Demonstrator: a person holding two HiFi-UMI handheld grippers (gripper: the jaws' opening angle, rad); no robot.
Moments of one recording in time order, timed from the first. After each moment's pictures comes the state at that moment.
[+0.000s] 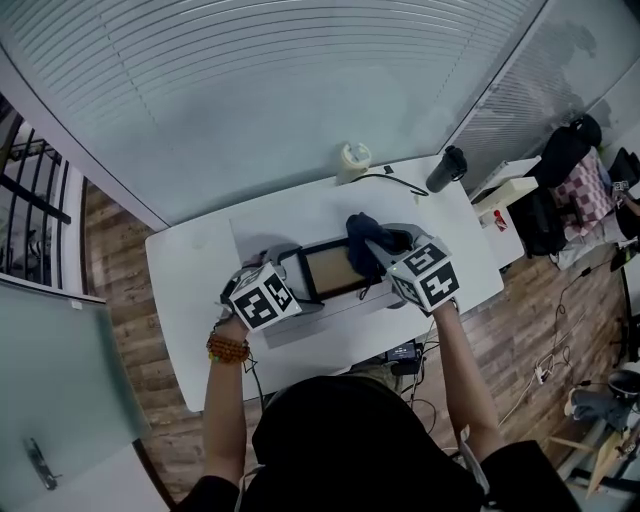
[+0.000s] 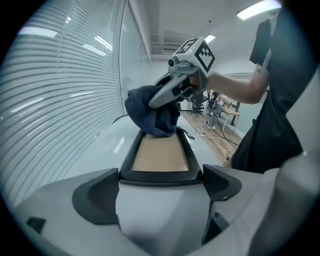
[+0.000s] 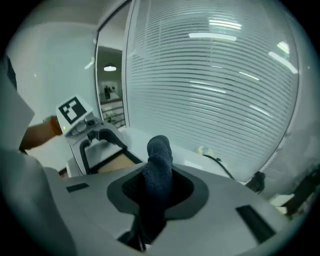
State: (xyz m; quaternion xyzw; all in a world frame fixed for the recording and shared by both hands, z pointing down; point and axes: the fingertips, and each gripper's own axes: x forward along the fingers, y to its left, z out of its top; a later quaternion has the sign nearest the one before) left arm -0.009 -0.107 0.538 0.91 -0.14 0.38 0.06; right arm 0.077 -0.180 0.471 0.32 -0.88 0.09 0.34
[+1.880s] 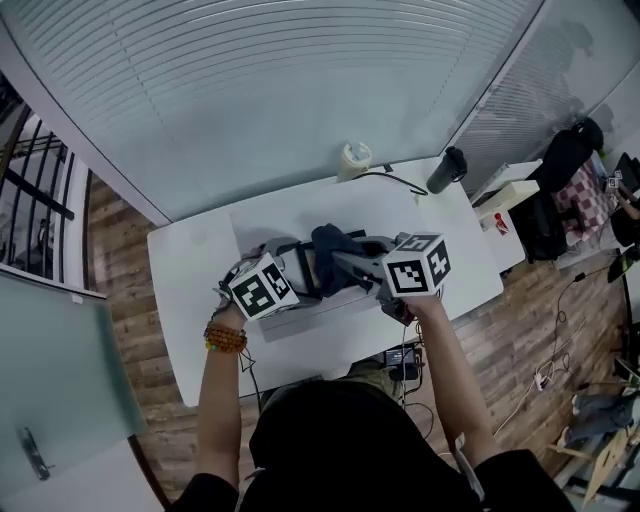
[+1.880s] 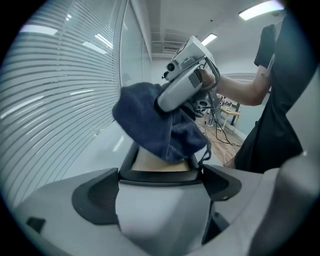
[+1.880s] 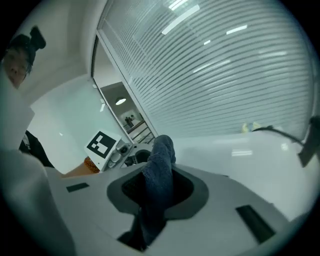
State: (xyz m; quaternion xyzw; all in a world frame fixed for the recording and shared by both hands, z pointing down) left arm -0.009 -0.108 0.543 0.91 -0.14 0.39 0.07; right arm 0.016 -0.139 0.468 0.18 -0.91 0.31 0.20
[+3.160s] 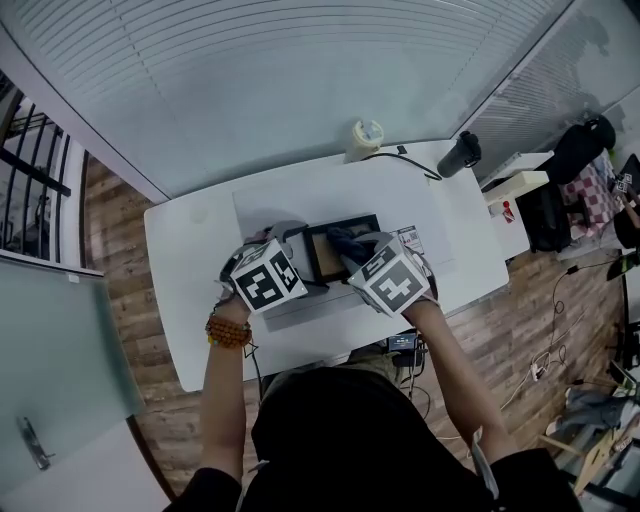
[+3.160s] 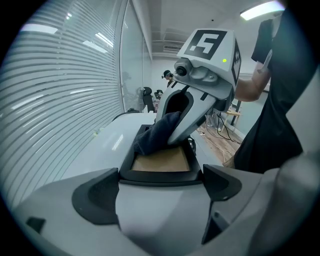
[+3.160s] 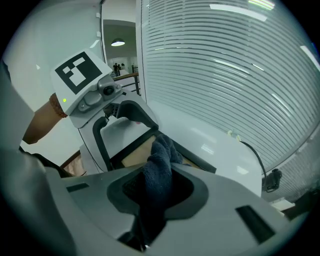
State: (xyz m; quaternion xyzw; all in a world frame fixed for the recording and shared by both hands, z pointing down) left arm -0.010 -0.109 0.540 0.91 -0.14 0.39 0.08; right arm 0.020 -0.124 0.527 0.23 -0.84 0.13 0.47
